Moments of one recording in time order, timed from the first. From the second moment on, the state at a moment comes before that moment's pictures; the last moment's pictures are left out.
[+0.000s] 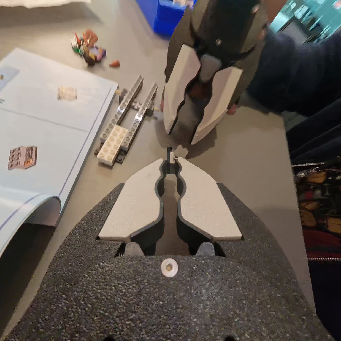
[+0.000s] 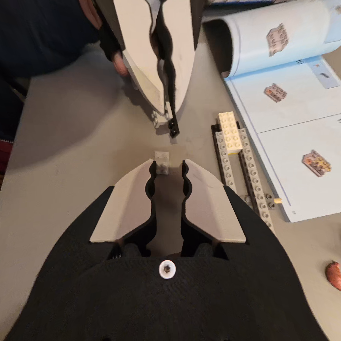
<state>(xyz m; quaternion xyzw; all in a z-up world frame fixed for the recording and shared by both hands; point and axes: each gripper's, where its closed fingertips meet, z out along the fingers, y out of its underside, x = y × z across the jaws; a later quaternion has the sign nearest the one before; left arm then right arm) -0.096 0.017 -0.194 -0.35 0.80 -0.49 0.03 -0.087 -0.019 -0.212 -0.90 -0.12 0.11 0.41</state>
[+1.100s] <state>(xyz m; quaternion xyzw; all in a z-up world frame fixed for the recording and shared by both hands) -0.057 0.029 -0.178 -0.51 0.64 -0.57 0.06 -0.051 0.017 -0.190 -0.86 0.16 0.06 0.47</state>
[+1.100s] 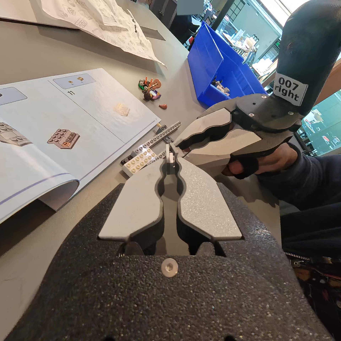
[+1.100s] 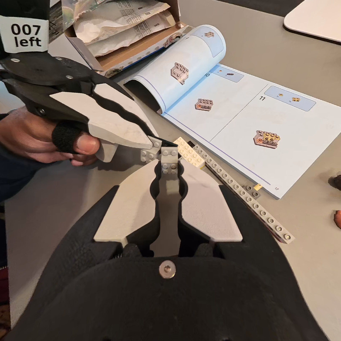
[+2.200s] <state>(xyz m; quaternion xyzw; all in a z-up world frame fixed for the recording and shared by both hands) -0.063 0.010 -0.153 -0.55 0.52 -0.66 0.06 -0.053 -0.002 -0.162 -0.90 0.20 0.10 0.38</state>
